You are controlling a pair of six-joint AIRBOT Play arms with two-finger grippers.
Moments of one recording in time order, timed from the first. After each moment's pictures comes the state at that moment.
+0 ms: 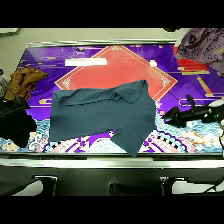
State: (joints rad) left arm 0.35 -1.25 1.26 1.46 -1.30 -1.60; right arm -0.45 -1.57 1.04 -0.80 1.41 1.18
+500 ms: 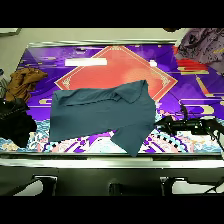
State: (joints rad) left arm 0.35 -1.23 1.24 1.47 -1.31 -1.60; right arm -0.46 -1.56 0.81 -0.65 1.25 1.00
